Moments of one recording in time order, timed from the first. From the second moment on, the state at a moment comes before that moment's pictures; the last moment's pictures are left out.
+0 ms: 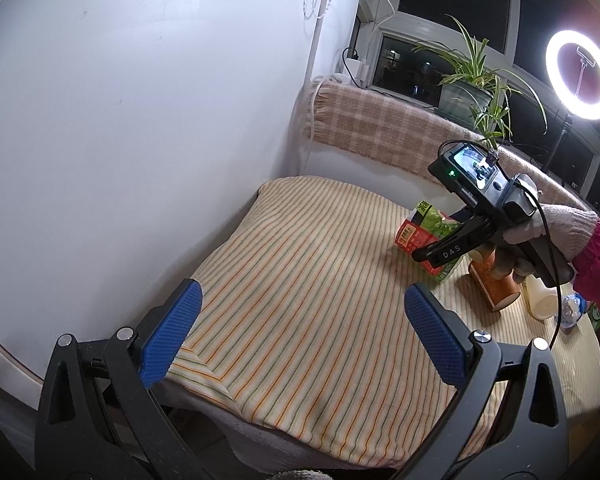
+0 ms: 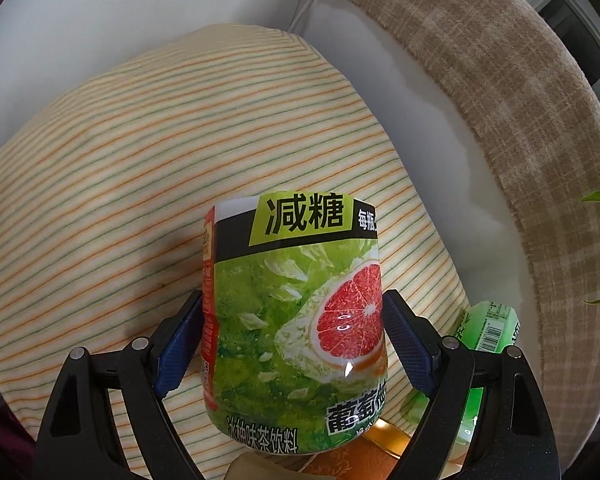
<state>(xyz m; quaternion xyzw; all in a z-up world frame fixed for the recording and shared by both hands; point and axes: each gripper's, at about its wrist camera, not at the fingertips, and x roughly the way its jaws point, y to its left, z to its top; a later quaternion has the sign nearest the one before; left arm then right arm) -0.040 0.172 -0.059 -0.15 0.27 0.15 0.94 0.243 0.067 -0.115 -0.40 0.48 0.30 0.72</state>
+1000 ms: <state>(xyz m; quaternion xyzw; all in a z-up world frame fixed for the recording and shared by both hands) -0.041 0.137 -0.047 -0.13 0.25 0.11 0.95 0.160 -0.031 -0.016 -0.12 0.43 0.39 0.81</state>
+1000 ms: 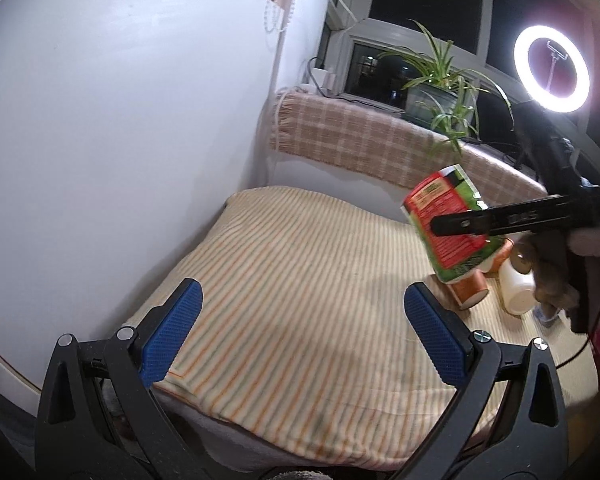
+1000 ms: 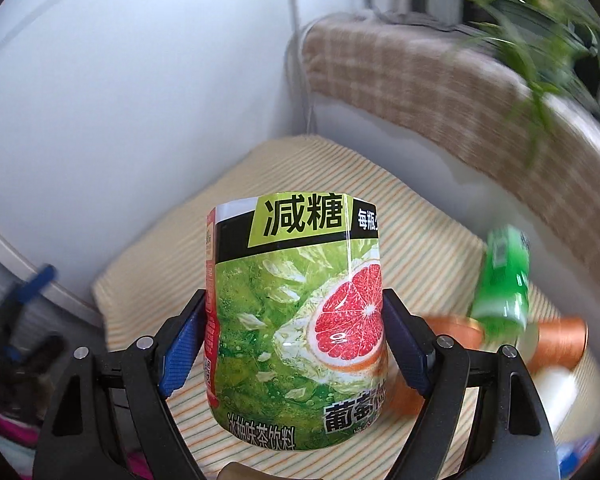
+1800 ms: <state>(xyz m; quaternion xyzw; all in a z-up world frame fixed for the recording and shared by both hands) -0.005 0.051 -0.053 -0.11 0.29 -0.02 0.95 0.105 -0.231 -0.114 0.29 0.51 0.22 0.78</state>
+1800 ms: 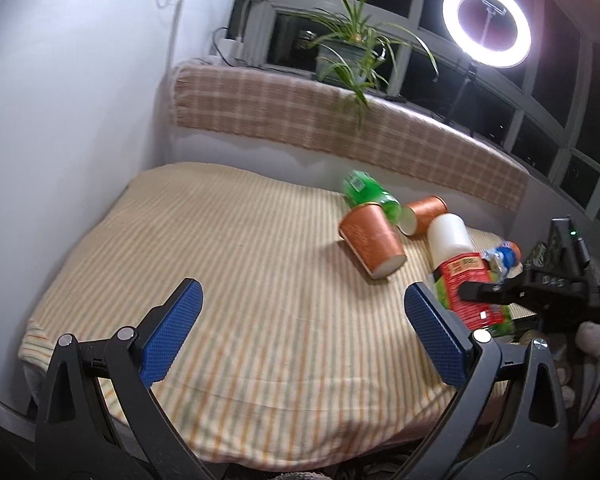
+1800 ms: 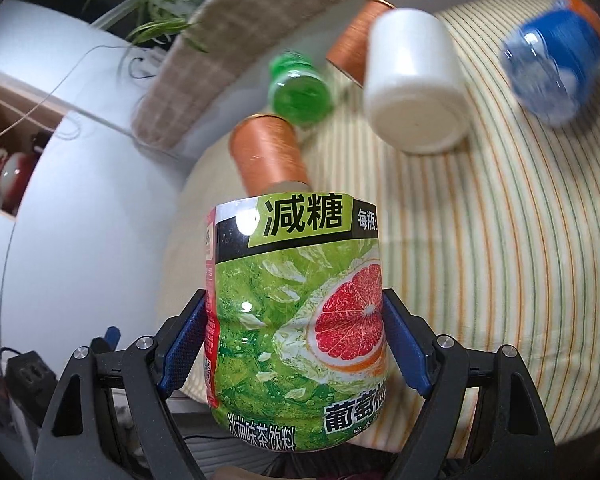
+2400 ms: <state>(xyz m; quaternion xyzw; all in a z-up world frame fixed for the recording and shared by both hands) 0.005 0.034 -0.051 -0.11 0.30 -0.04 0.94 0.117 -0.242 -0.126 0.30 0.53 0.24 0.76</state>
